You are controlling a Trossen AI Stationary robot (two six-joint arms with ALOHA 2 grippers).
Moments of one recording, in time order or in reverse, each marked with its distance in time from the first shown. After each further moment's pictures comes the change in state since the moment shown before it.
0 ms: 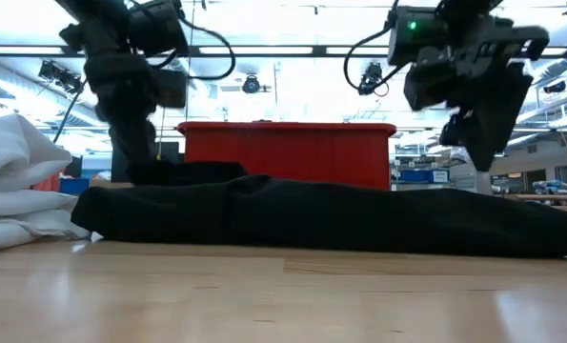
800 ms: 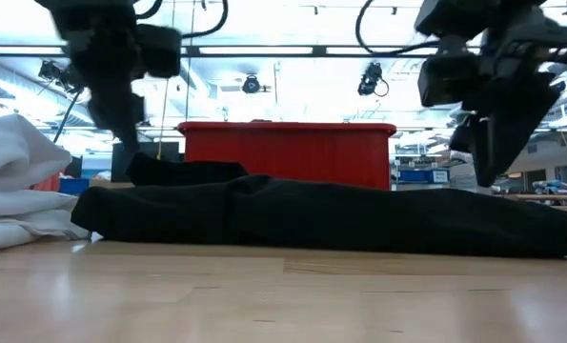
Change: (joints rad) left arm -0.338 0.041 0.081 0.024 -0.120 -0.340; right arm 0.245 -0.070 -0.173 0.358 0.185 0.282
